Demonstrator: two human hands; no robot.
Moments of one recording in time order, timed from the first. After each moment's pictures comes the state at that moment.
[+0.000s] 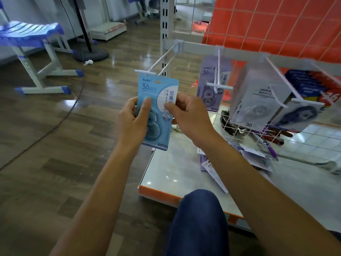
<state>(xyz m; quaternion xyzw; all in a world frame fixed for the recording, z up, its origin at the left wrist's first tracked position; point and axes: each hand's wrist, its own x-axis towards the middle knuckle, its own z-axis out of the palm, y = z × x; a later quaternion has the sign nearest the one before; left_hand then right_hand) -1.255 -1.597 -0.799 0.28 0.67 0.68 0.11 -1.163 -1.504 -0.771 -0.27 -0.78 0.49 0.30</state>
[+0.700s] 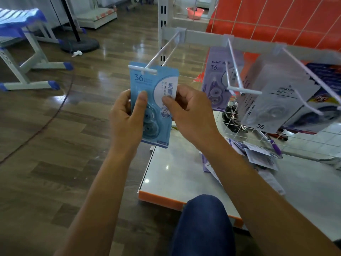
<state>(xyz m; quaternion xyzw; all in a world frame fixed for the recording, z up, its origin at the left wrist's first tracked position) -1.286 -1.577 -0.806 0.31 0.61 0.72 0.10 -1.188 -1.497 -0.768 -0.28 -0.79 0.43 0.32</state>
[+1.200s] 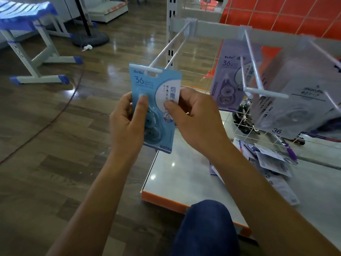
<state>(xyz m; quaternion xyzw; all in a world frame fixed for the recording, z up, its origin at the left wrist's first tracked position) -1.291 -1.573 -0.824 0.33 0.62 0.71 0.08 -1.189 -1.490 -0.776 -0.25 -0.82 0.41 0.30</state>
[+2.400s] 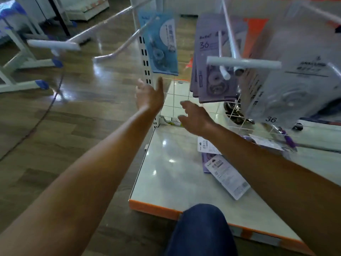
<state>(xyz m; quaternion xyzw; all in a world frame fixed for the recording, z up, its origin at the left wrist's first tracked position) -1.345 -1.387 -0.895 0.25 0.86 0.44 0.11 -1.203 -1.352 -0.900 -0.38 -0.85 0.35 0.08</state>
